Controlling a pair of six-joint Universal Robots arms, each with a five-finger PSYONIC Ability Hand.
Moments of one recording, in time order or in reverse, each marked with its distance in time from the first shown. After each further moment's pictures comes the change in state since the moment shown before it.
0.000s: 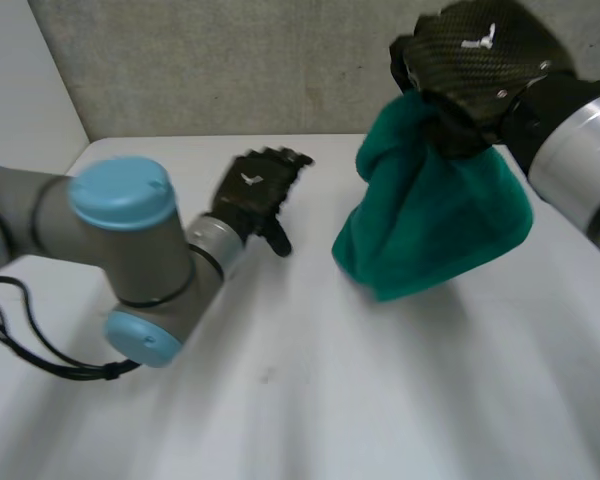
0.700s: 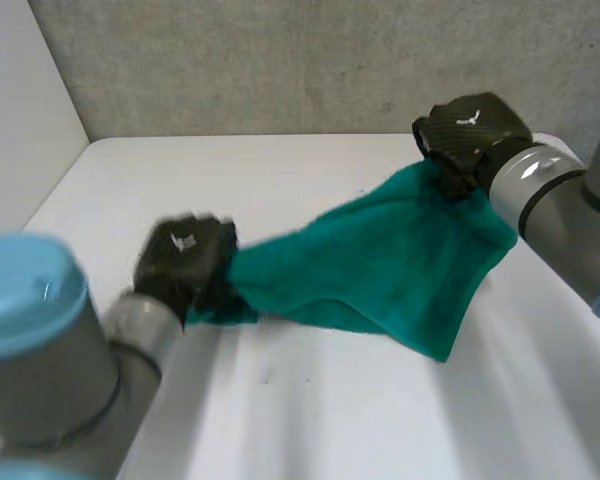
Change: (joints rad) left arm -0.068 0.449 -0.559 -0.037 -0.244 -0.008; right arm -0.047 0.308 -0.097 0.037 0.143 -0.011; left_hand 0.953 0.991 0.976 0.986 0.904; right_hand 0.000 0.000 0.000 0.000 0.000
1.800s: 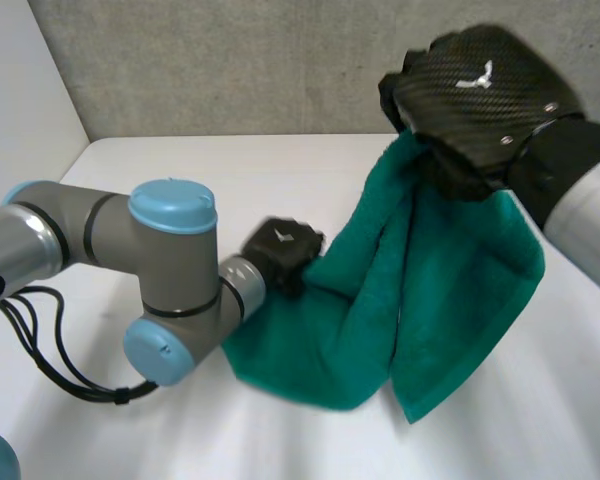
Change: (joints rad) left arm 0.032 -0.587 0.664 -0.191 0.304 0.159; right arm 0.053 -0.419 0.239 -0.041 -0.199 -0.032; left_hand -0.028 -0.024 -0.027 -0.024 -0.028; right_hand 0.014 0.000 0.004 0.001 0.011
